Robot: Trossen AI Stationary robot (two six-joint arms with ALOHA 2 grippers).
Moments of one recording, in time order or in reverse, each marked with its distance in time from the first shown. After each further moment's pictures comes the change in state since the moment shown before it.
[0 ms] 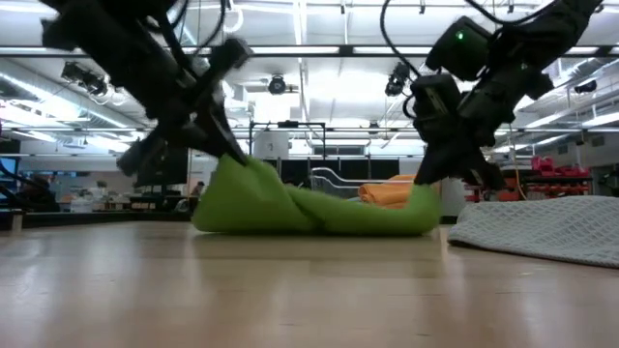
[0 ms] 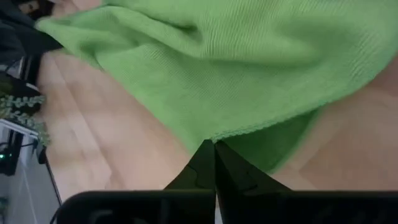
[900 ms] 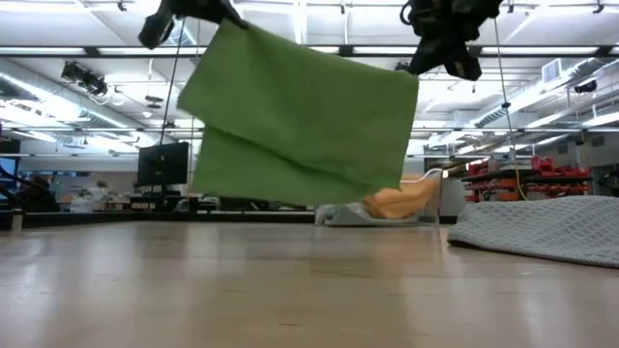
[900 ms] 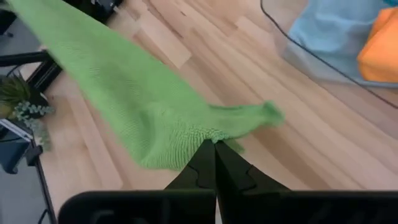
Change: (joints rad) left arm 0.023 -0.339 0.309 -0.430 -0.142 0.370; right arm -0.039 -0.167 0.563 -0.730 0.157 -0.316
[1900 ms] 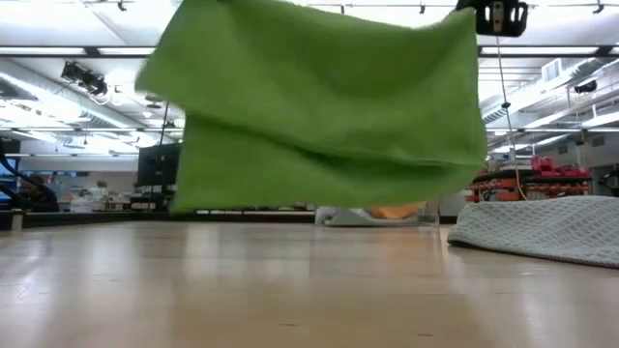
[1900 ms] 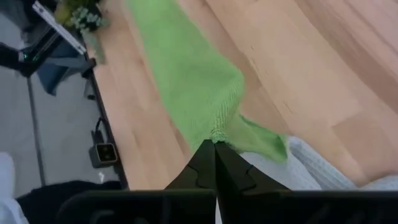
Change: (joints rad) left arm -0.299 0.322 0.344 -0.497 -0.179 -0.400; right arm 0.428 0.034 0.091 -0.136 0.056 0.209
